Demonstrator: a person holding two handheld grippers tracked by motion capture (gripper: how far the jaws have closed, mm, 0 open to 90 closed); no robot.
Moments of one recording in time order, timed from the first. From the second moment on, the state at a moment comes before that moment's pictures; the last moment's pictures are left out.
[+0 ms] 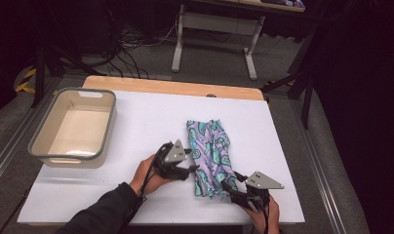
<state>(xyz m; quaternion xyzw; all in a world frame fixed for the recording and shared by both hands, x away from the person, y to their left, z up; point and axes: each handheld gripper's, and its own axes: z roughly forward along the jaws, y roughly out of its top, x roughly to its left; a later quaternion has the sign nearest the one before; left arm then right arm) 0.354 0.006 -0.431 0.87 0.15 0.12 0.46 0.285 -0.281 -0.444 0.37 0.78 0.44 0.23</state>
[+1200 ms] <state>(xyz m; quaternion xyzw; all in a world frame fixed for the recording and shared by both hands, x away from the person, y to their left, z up) 0.325 -0.013 -0.461 0.91 0.08 0.07 0.39 0.293 -0.238 -0.428 0.30 0.83 0.39 0.26</state>
